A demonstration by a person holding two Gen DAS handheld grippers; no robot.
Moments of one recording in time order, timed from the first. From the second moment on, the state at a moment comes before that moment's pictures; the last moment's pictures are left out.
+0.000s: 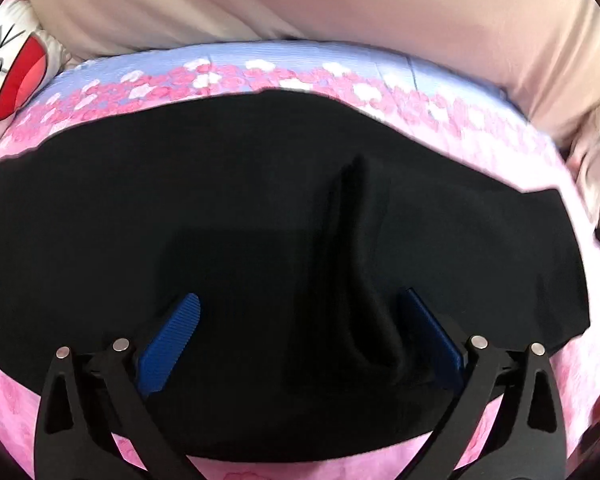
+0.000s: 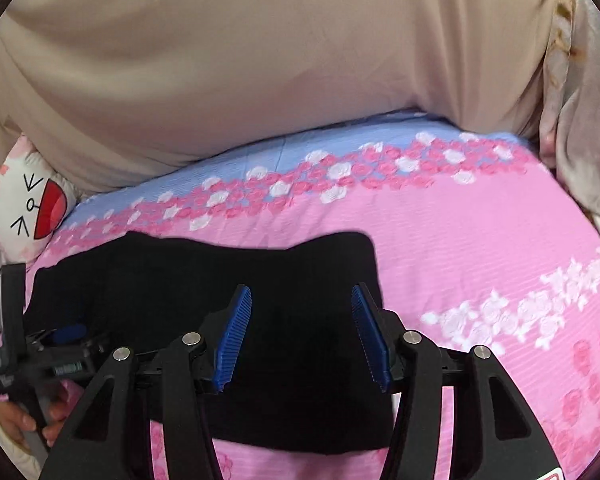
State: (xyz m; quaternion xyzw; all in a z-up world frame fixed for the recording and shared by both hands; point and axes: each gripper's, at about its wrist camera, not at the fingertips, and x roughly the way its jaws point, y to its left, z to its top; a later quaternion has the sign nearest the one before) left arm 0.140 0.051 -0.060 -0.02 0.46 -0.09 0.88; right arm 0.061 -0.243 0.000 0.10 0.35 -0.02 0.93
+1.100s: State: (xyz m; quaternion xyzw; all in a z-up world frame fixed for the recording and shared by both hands) left arm 0.081 0.096 0.002 0.02 0.33 -0.01 0.94; right arm 0.085 -0.197 -0.041 0.03 0.42 -0.01 0.91
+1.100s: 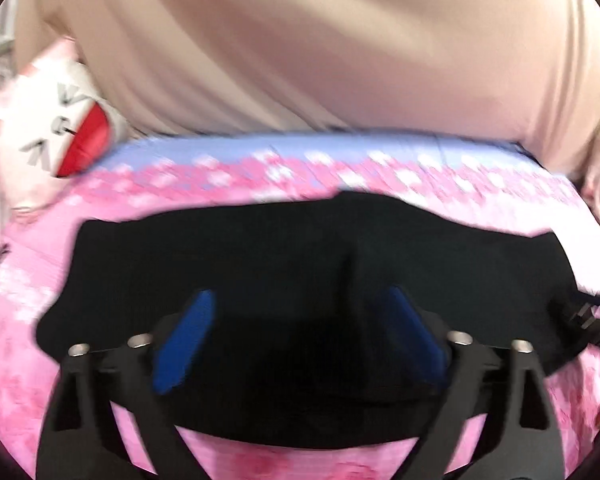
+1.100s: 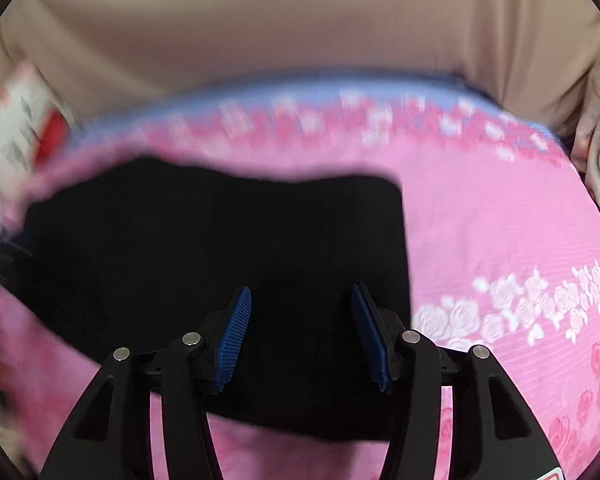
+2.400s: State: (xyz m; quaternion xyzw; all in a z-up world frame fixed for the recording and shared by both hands) left arm 0.099 0.306 -0.014 -0.03 0.37 0.16 0.91; right arm 0.205 0.146 -0.050 -0.11 0.47 0.30 0.82
